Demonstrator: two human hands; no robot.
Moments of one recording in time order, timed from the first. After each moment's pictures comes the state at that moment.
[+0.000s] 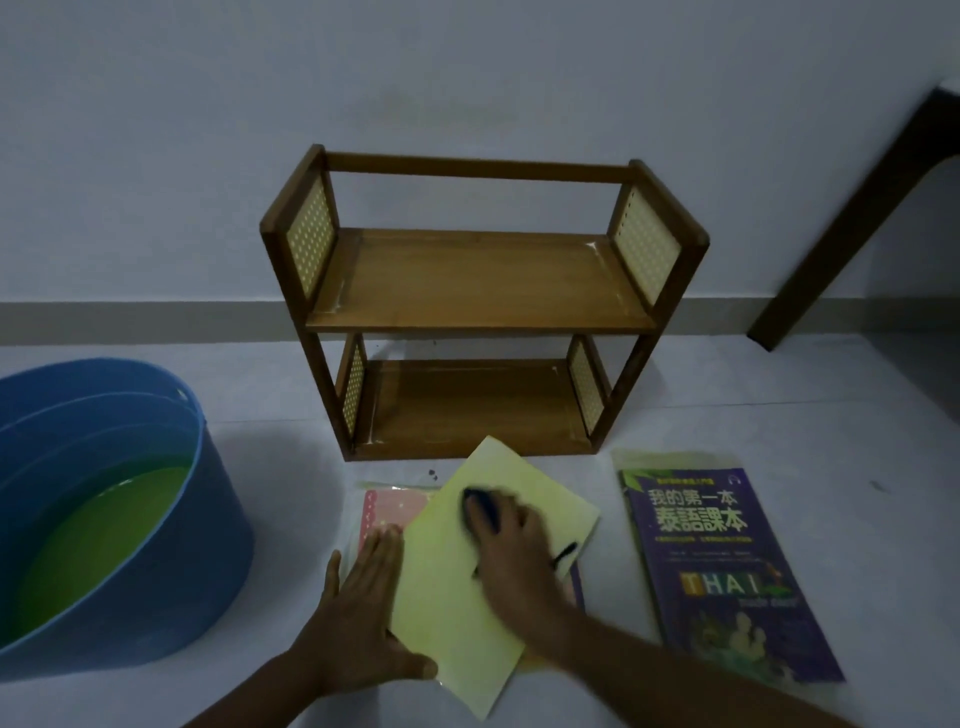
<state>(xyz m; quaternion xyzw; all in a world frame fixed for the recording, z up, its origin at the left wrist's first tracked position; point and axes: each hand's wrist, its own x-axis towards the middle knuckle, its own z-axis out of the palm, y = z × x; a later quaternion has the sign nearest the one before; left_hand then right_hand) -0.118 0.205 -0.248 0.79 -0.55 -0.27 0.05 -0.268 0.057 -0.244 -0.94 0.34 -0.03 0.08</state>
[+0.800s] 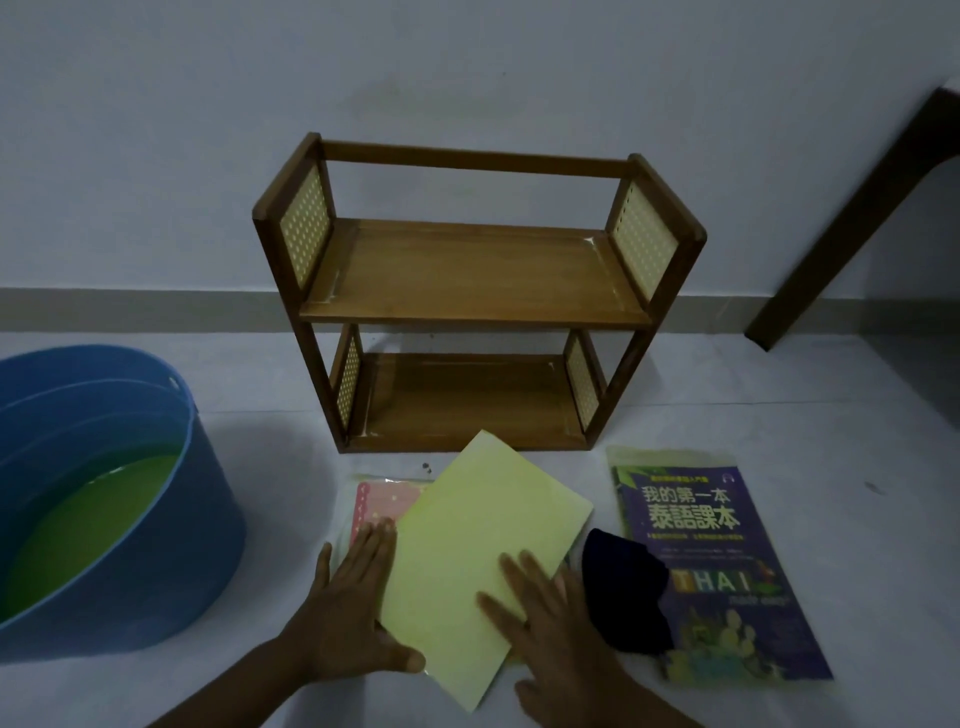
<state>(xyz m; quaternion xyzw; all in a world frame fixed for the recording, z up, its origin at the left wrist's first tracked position) -0.113 0.206 -0.254 0.77 -0.56 -0.30 0.03 -0.364 0.066 -0.257 -0.99 0.16 0.04 0.01</state>
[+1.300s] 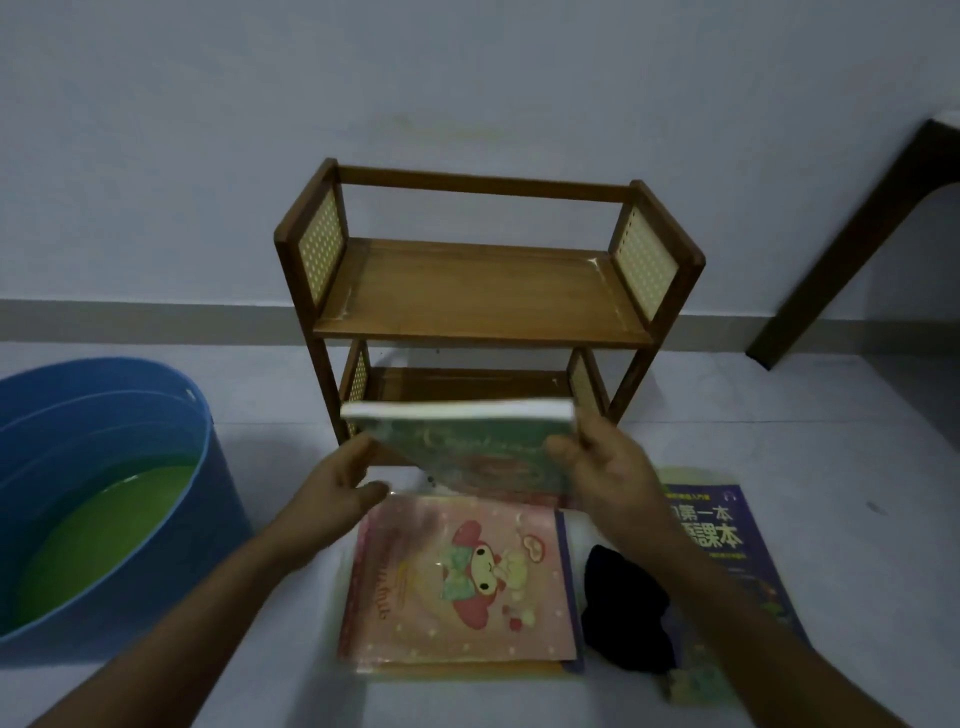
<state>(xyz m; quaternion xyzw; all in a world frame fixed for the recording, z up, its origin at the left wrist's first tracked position) -0.082 0.159 -0.124 0.69 -0.39 -0.37 0.49 -0.310 0.016 -0.060 -0.74 0.23 -0.28 0.56</state>
